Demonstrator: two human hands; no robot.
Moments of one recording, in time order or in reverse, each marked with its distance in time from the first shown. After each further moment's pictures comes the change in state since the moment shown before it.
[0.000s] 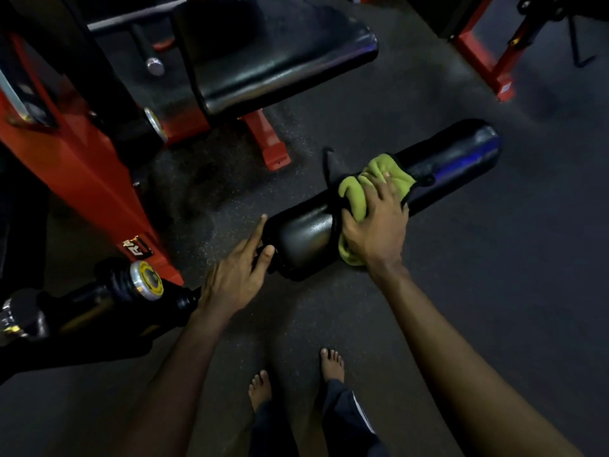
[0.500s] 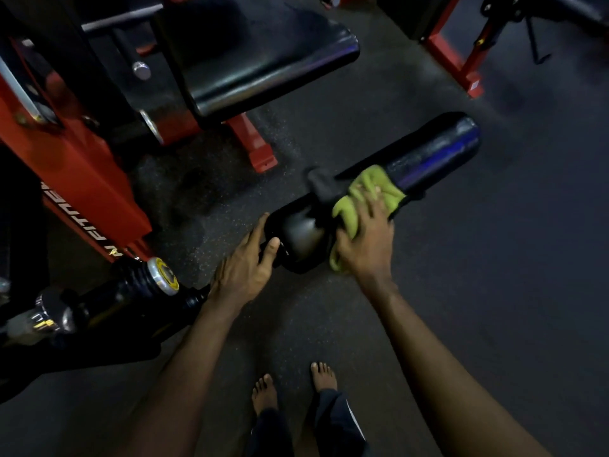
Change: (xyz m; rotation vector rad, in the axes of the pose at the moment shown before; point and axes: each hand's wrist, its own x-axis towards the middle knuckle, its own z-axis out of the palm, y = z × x) left_hand 0.004 -0.005 0.002 -0.147 -0.036 0.028; right_hand -0.051 0.000 0.016 0.100 0.067 -0.081
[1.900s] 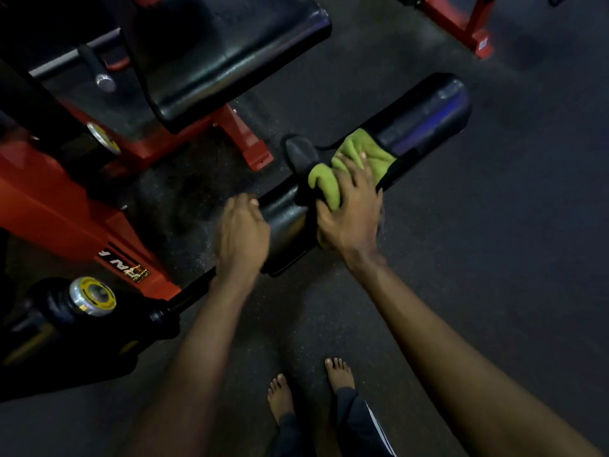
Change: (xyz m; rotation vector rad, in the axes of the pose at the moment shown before) left_hand 0.044 0.089 0.025 0.162 0.319 -0.199; right_hand 0.028 0.026 -0.007 0.099 0.075 0.031
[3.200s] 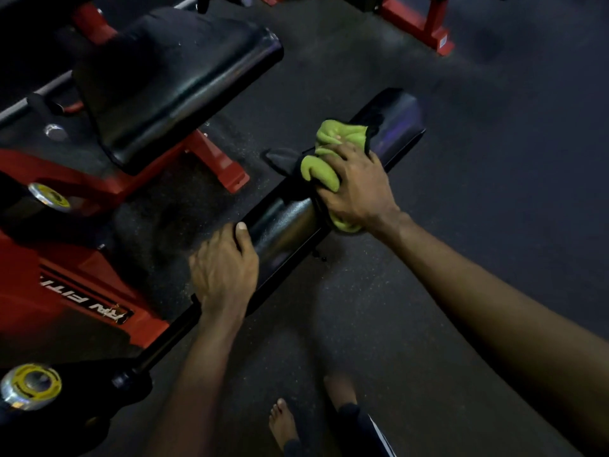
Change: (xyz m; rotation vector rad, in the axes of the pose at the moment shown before) left_hand -0.002 0.047 0.010 0.237 0.070 0.114; right_hand 0.097 0.075 -0.048 -0.238 -0.163 -0.246
